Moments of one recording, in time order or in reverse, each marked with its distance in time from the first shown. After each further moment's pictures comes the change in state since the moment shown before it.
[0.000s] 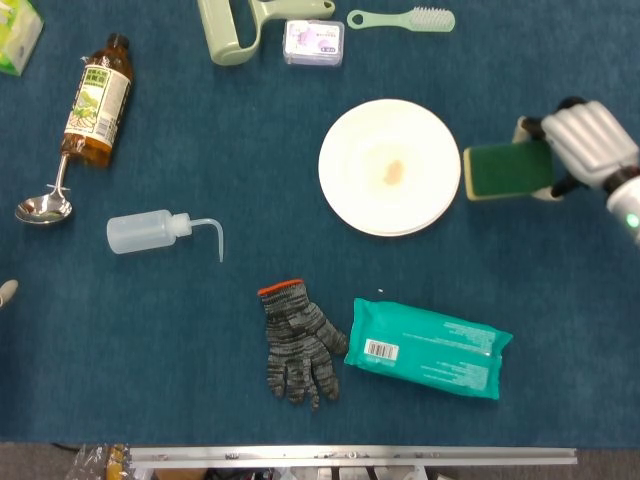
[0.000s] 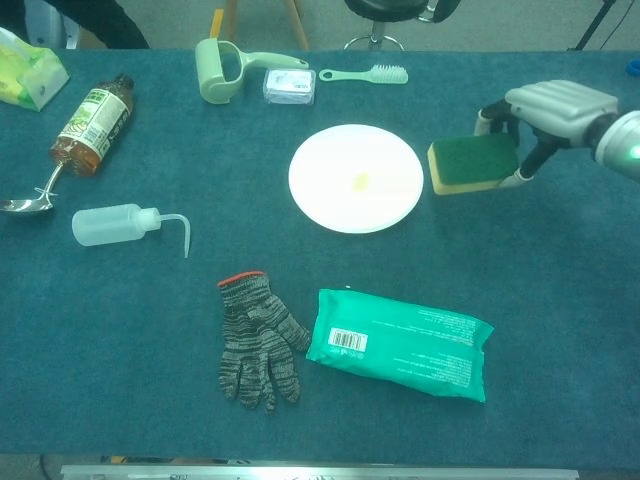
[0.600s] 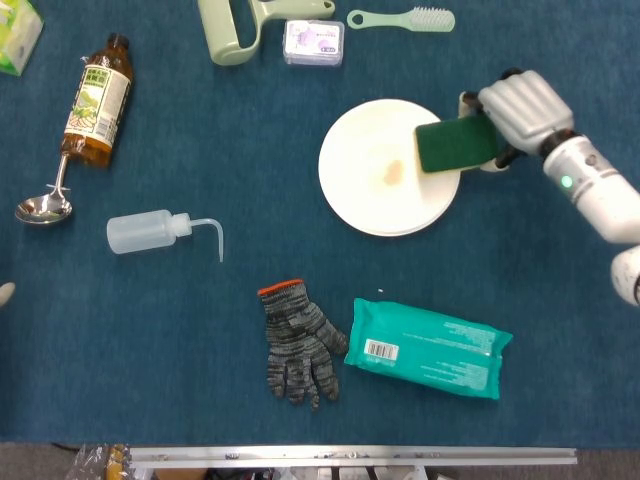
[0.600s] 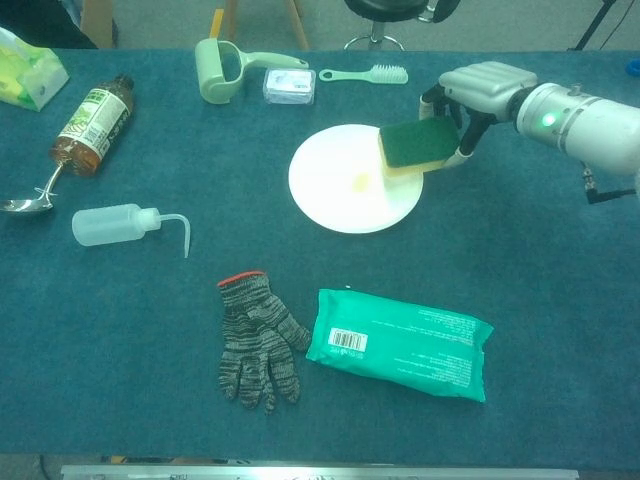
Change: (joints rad) left arm 0.008 -0.018 0.002 0.056 0.005 -0.016 -0.073; right arm 0.175 -0.125 0.060 0.128 0.122 -0.147 -0.103
